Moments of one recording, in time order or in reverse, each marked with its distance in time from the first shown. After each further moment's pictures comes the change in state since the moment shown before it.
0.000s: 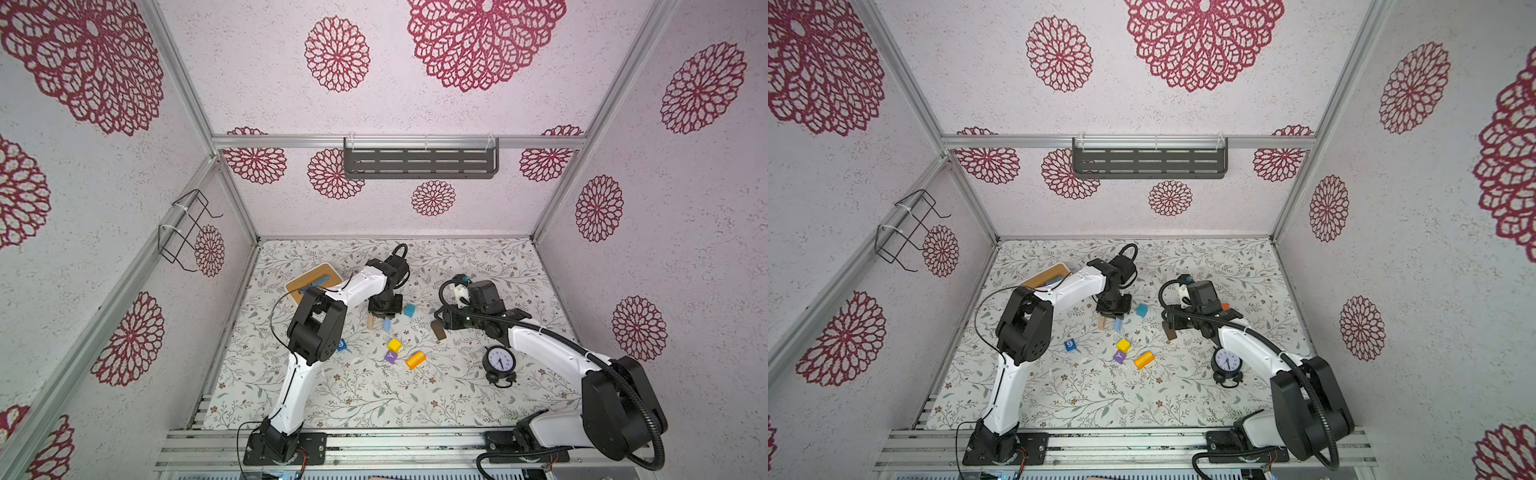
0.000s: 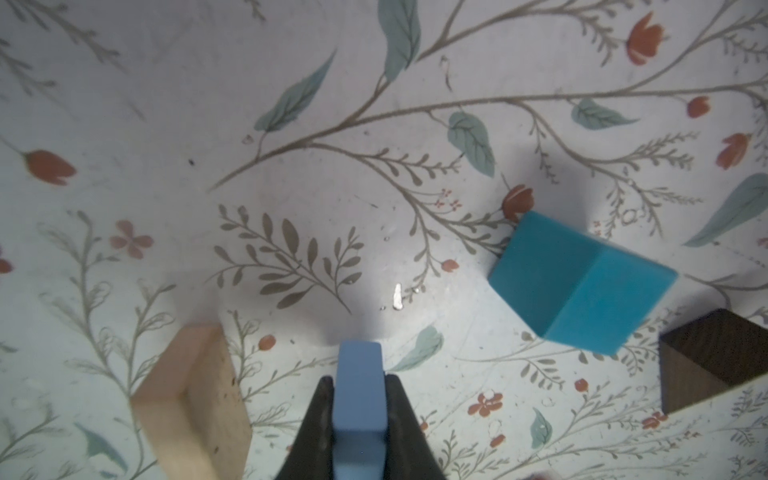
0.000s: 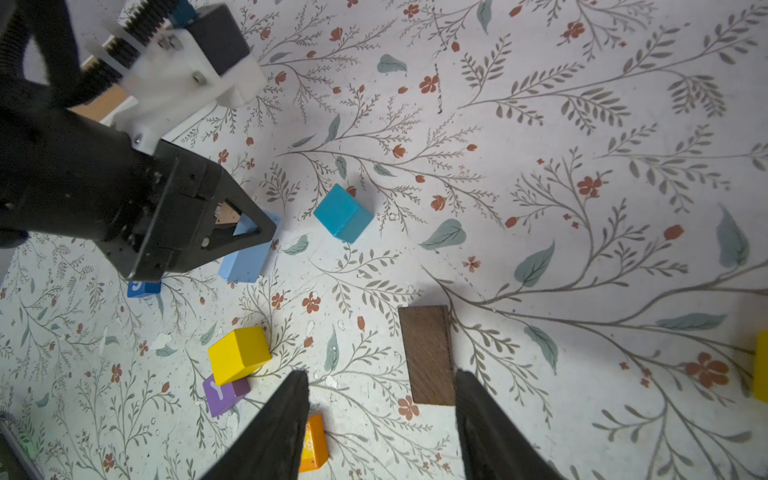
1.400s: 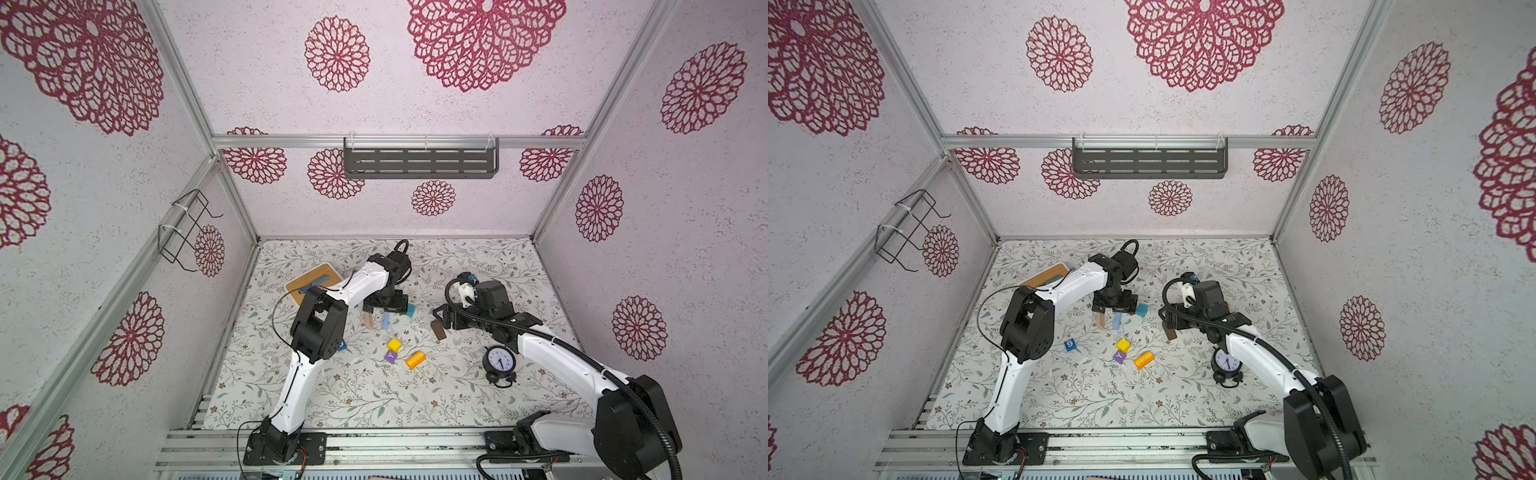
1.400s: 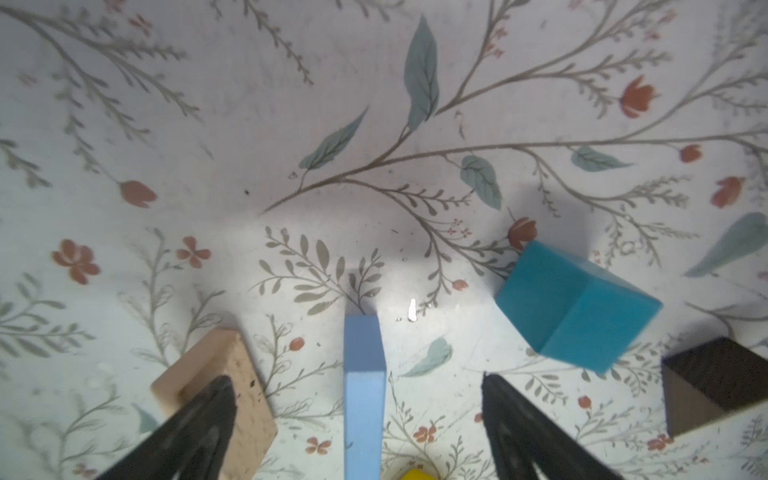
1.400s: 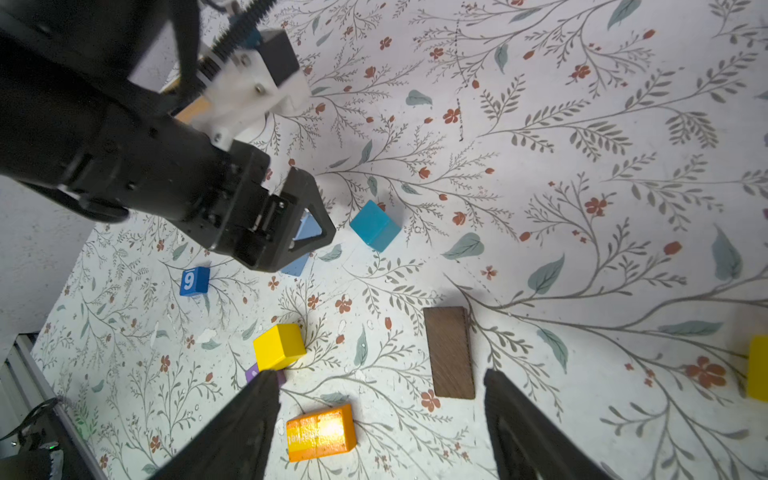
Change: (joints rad) left arm 0.000 -0.006 0.093 -0.079 -0.076 0.003; right arm -0.009 -0.105 -0.009 -0.030 -0.043 0.002
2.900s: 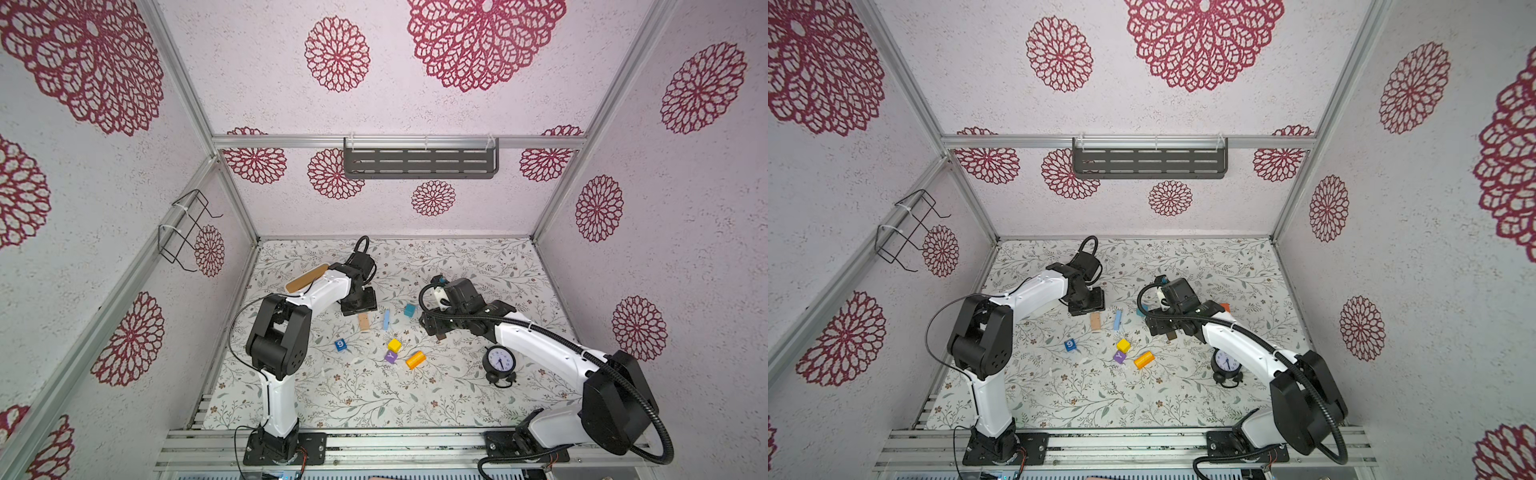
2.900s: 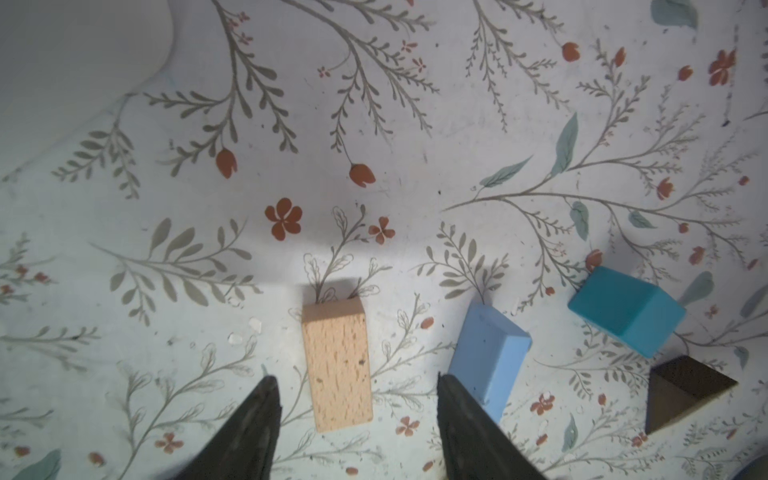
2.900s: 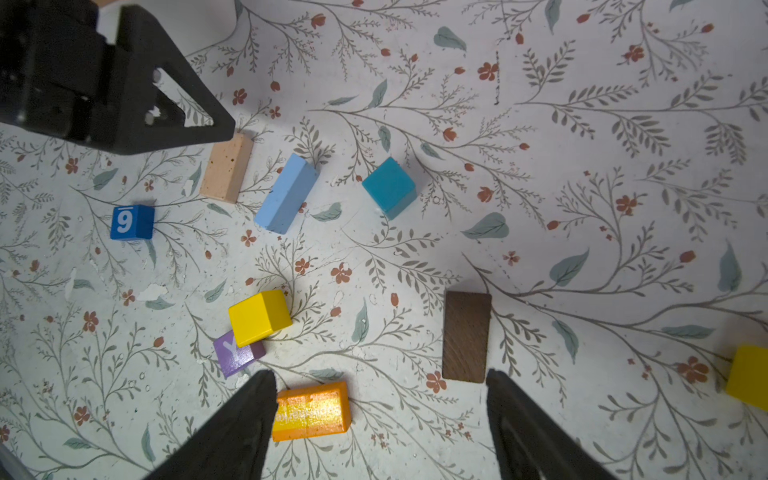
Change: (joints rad) left arm 0.165 -0.256 -0.452 0.317 0.061 -0.086; right arm 0.185 0.148 0.171 -0.183 0.207 -0.063
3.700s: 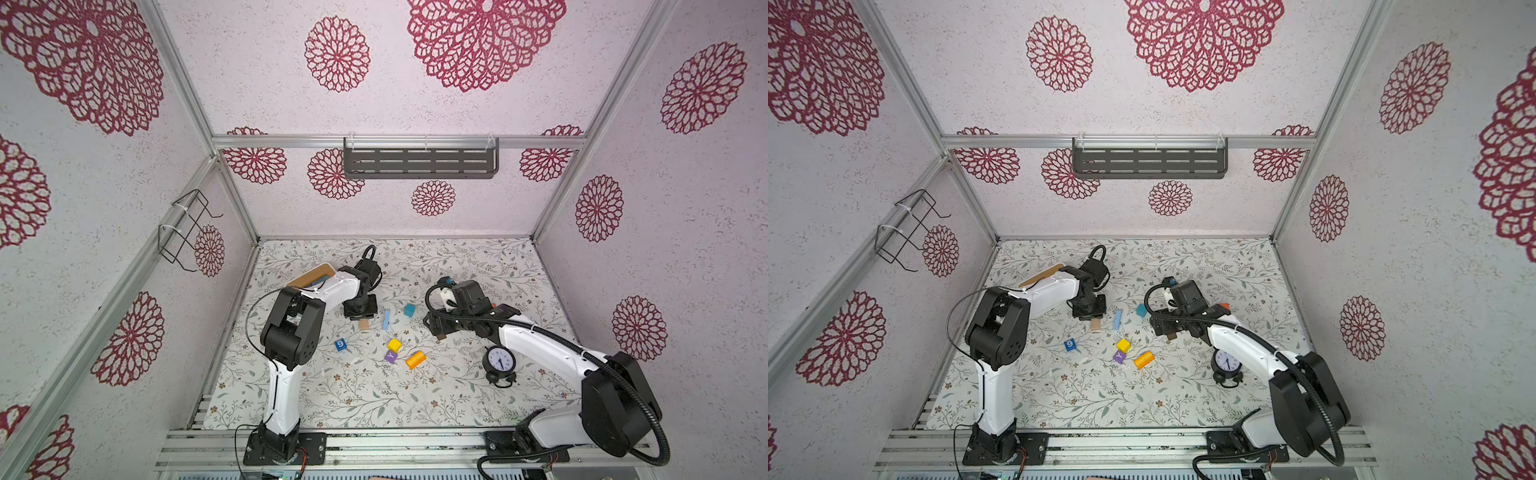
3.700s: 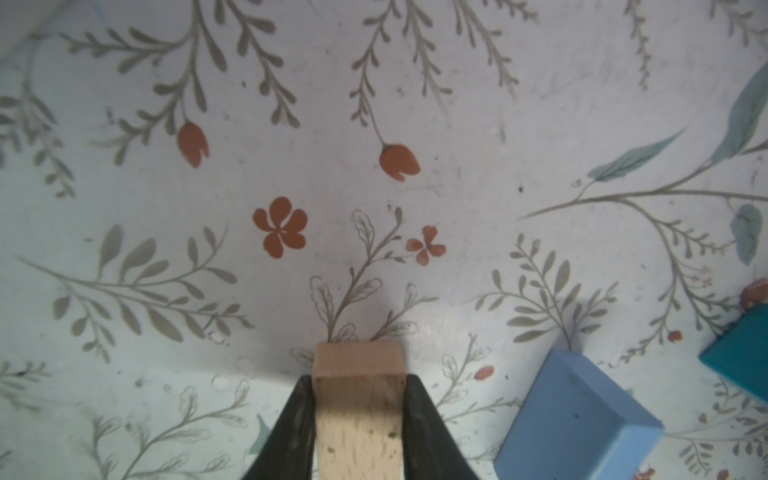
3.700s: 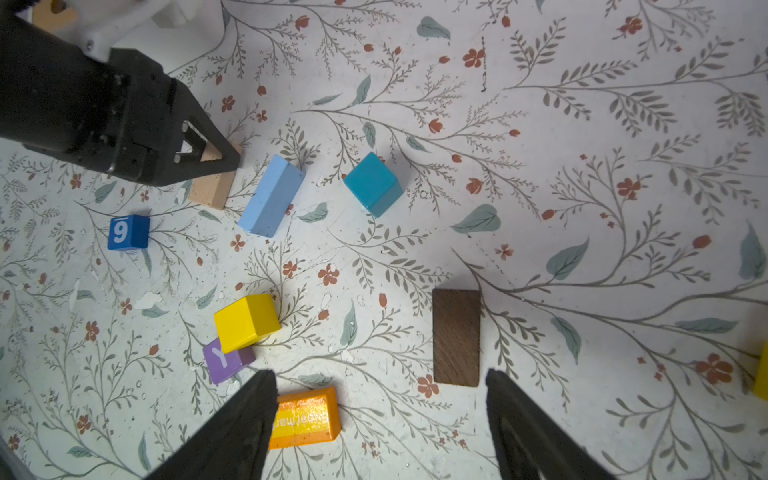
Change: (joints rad) left arm -0.024 0.082 0.023 -0.034 -0.052 0.000; right arm -0.053 -0.026 -0.072 0.077 -0.080 0.008
